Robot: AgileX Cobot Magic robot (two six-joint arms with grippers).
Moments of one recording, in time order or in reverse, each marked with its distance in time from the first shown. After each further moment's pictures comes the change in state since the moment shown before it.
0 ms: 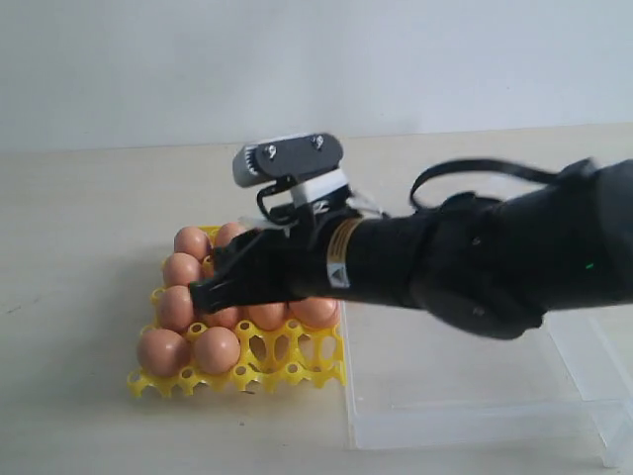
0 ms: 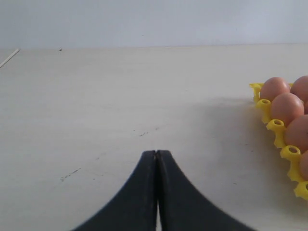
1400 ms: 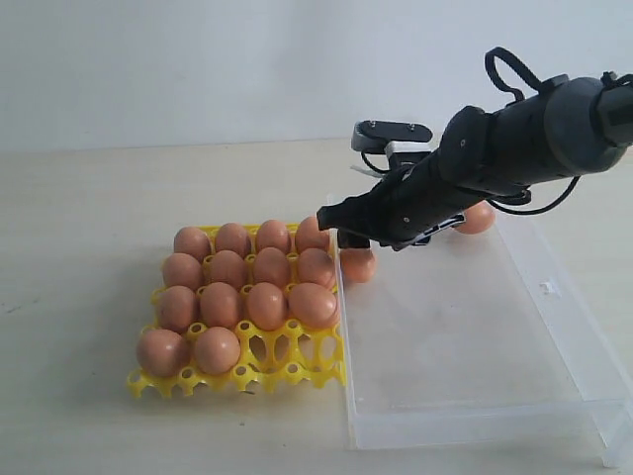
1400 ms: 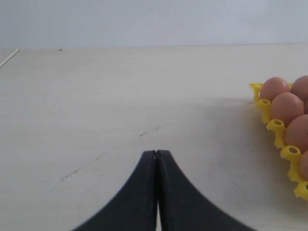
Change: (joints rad) left arm 0.000 0.000 0.000 0.000 0.000 0.000; right arm -0.369 0.268 -0.348 0.821 0.588 -0.764
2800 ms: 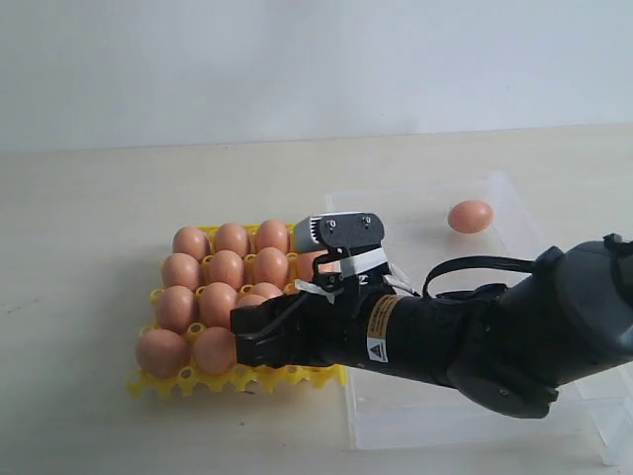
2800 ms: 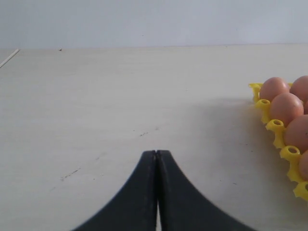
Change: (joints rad) left arm 0.000 0.000 0.000 0.000 0.000 0.000; right arm 0.299 -0.103 0.528 -0.832 -0.974 0.882
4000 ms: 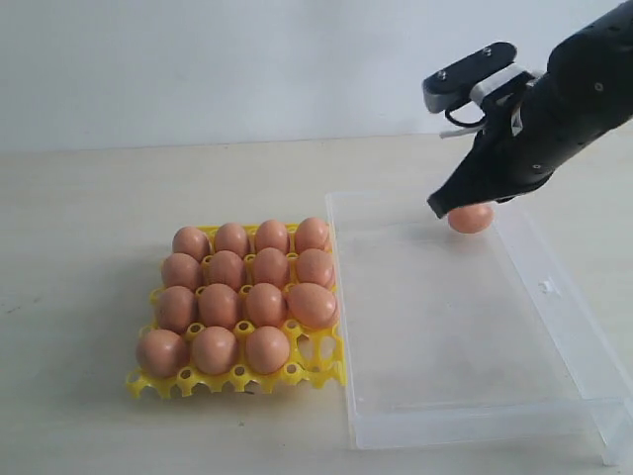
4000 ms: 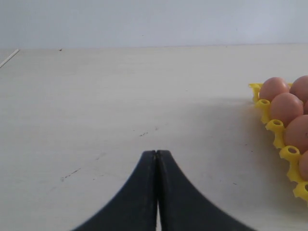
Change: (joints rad) left arm 0.000 0.000 0.000 0.000 0.000 0.000; right arm -0.374 -0.216 -0.456 0.039 1.266 -0.692
